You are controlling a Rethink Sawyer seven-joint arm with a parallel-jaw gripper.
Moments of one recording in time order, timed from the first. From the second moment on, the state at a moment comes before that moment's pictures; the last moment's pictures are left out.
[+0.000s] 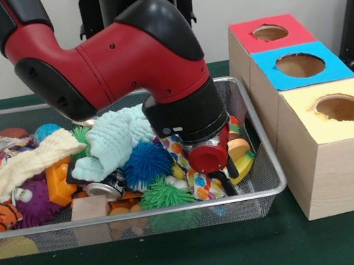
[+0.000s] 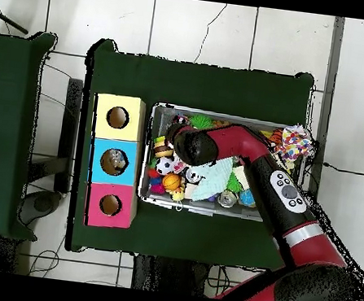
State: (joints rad) arm -0.82 -0.22 0.90 1.51 -0.91 0.62 0.70
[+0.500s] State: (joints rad) arm -0.82 -0.21 0.90 1.51 -0.90 0.62 0.69
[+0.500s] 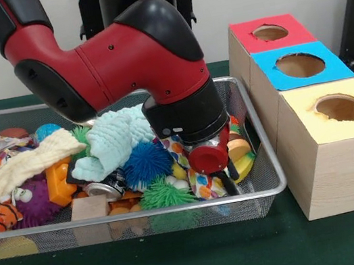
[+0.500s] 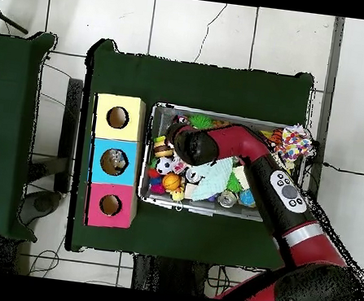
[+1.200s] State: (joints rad) arm -0.83 -0.20 0.90 1.51 -0.89 0.62 0.66
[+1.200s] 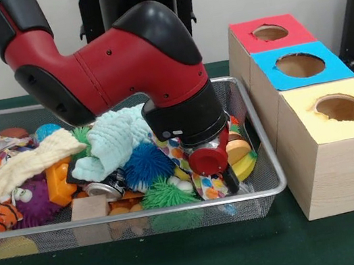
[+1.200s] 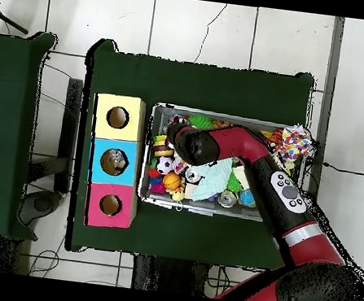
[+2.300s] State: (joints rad) arm -0.78 -0.43 0.90 1.58 -0.77 0.68 0.66
